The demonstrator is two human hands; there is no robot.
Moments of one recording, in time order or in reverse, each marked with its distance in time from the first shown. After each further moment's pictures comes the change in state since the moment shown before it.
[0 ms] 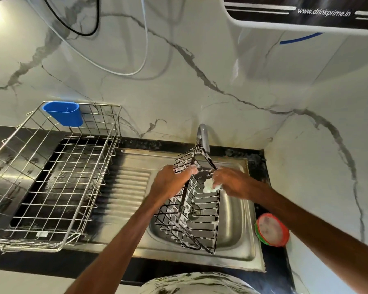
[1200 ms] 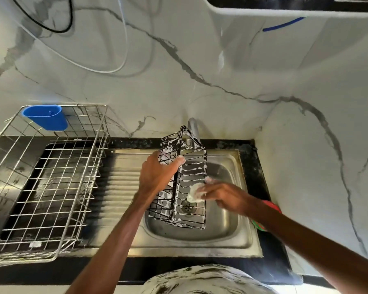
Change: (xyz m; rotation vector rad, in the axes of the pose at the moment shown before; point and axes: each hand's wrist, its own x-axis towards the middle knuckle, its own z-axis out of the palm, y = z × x) left_hand -0.018 0.029 -0.020 0.040 0.166 0.042; right_hand -0.039 -0.036 0.032 0.251 0.010 -0.058
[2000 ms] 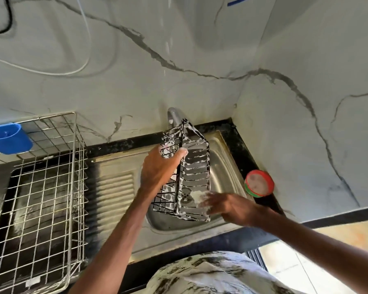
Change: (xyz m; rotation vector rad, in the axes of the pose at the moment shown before) left_hand 0.014 -0.015 0.009 0.021 -0.180 0.121; right_hand -0.049 -0.067 0.067 -0.013 0.142 -0.025
